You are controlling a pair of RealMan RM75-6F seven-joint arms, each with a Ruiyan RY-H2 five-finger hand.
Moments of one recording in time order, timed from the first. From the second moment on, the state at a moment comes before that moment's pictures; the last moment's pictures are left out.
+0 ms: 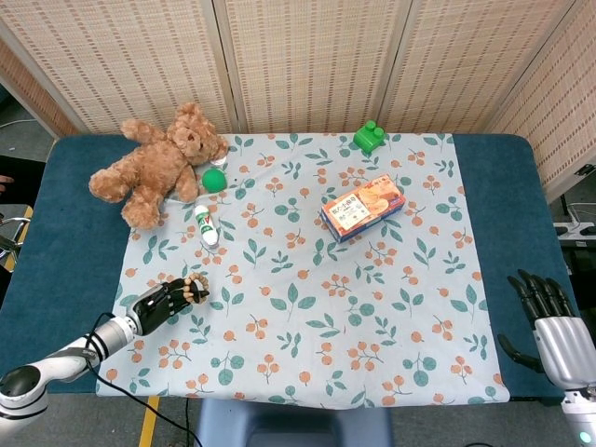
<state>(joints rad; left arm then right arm) -0.20 -1.44 -0.88 -1.43 0.51 -0.32 -0.39 0.02 -1.04 0.00 -1.68 -1.60 1.52 -0.01</state>
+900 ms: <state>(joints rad) -0.21 -1.44 -0.88 -1.42 0.52 -0.35 -0.36 0.02 -1.04 0.01 -1.68 -1.60 1.53 -0.01</state>
